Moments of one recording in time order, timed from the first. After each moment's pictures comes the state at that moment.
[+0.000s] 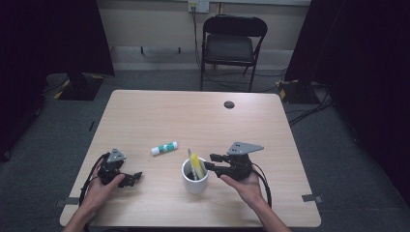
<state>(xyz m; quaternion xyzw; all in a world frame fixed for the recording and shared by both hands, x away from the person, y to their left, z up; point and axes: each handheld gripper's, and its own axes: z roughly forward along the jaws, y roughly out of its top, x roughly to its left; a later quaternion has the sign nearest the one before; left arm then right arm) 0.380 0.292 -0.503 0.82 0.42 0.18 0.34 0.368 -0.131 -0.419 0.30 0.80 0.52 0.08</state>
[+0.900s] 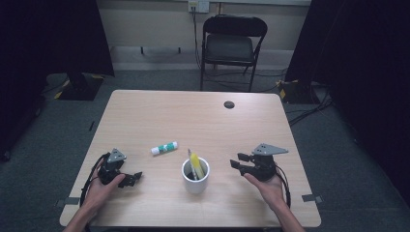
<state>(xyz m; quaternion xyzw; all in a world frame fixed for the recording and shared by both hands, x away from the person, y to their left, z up) 0.378 0.291 -0.502 0.82 0.43 0.18 0.34 0.373 -0.202 -0.437 0.38 0.79 0.47 0.14</state>
